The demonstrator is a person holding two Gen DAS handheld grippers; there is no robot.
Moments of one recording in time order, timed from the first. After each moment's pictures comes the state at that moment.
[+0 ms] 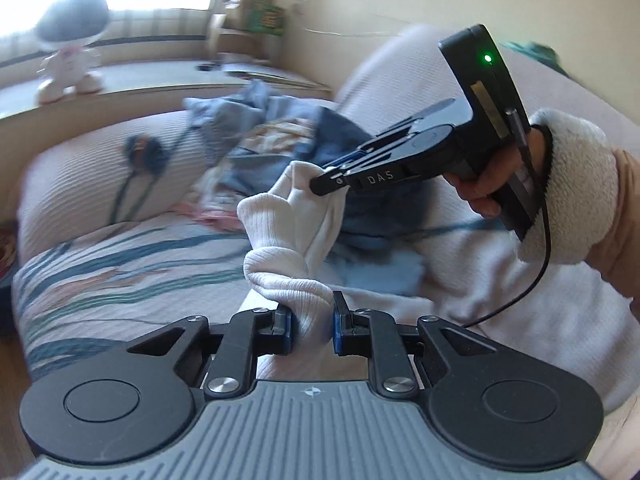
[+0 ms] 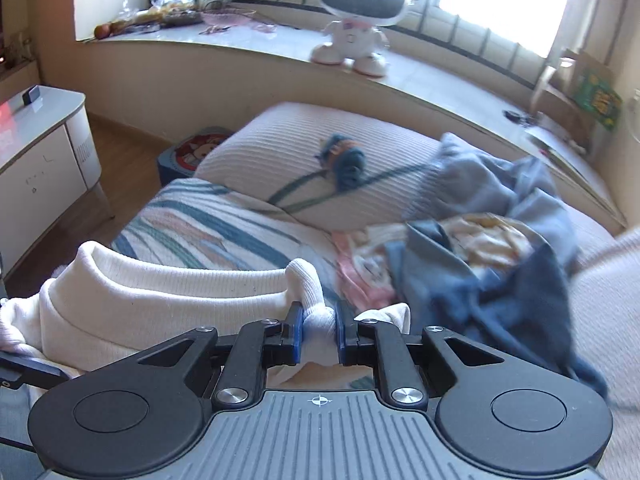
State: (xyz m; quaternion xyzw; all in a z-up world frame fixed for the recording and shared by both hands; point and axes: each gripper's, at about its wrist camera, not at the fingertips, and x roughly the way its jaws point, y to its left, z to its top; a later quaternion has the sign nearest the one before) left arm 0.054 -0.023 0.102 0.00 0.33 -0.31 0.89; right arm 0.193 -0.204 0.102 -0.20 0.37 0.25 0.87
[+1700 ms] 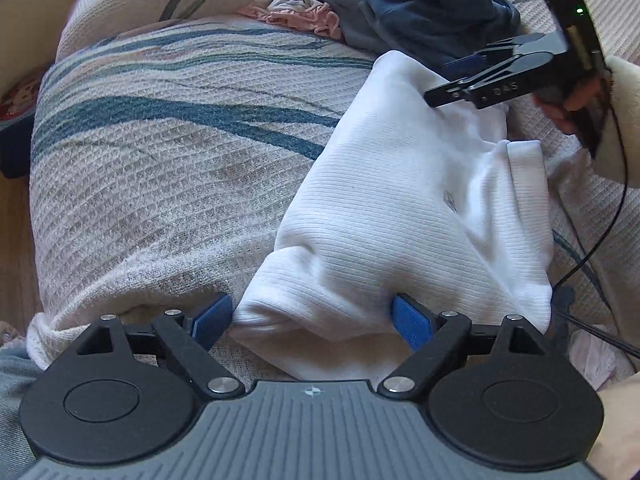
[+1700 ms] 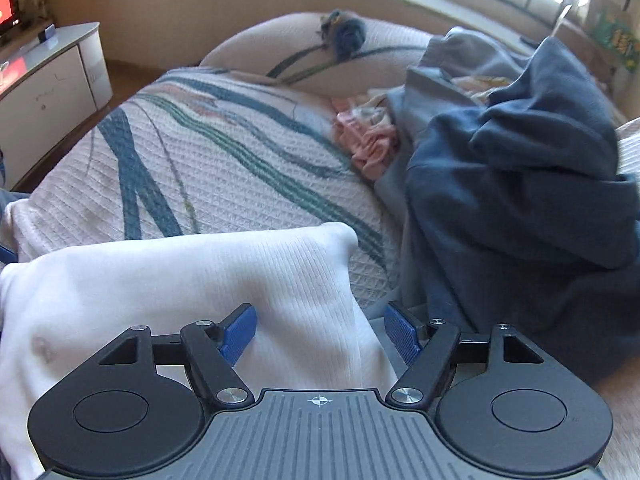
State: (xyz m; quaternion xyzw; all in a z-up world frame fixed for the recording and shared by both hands) left arm 0.025 -0.012 -0.018 -0.02 0.51 -0.19 0.84; right arm 0.193 -0.269 -0.022 -0.21 0.43 0.29 0.83
